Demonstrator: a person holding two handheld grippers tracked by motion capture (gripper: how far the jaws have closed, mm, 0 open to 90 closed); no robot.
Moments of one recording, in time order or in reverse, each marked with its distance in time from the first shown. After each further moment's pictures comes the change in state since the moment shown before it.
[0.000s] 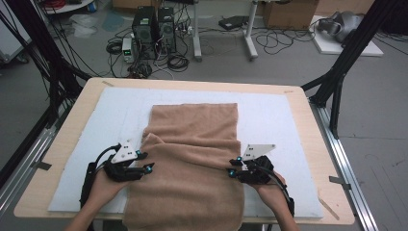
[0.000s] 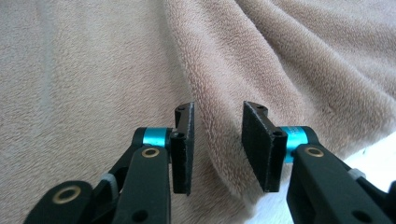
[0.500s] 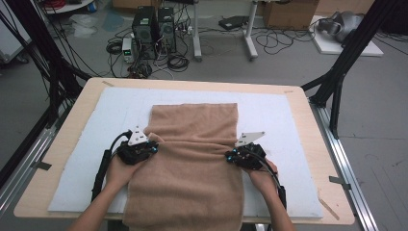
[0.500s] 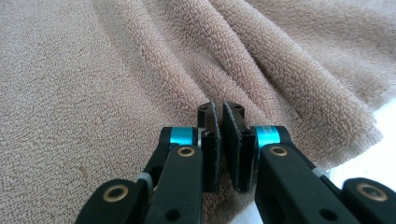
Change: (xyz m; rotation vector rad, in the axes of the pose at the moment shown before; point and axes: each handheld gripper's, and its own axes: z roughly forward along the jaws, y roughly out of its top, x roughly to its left) left arm 0.035 0.025 0.044 -0.002 0.139 -0.070; right arm -0.038 0.011 0.035 0.058 -0.048 0.047
